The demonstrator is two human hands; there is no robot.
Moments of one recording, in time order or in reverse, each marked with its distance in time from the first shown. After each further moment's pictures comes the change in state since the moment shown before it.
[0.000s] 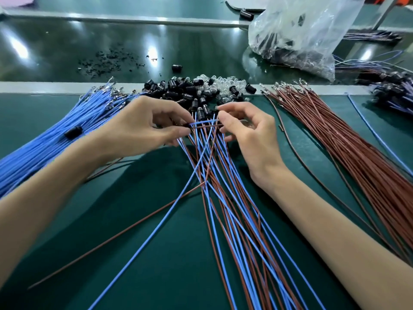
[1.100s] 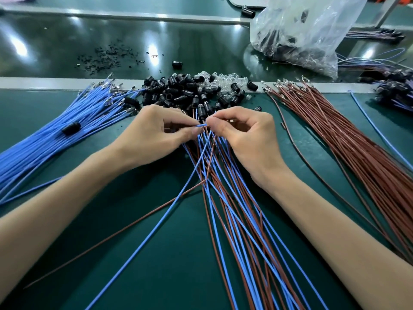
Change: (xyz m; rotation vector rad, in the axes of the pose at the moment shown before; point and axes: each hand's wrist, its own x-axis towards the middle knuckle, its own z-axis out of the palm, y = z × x) left_hand 0.002 -0.015 0.021 0.078 0.119 0.072; right_hand -0.005 -0.001 0.003 -0.105 -0.091 -0.129
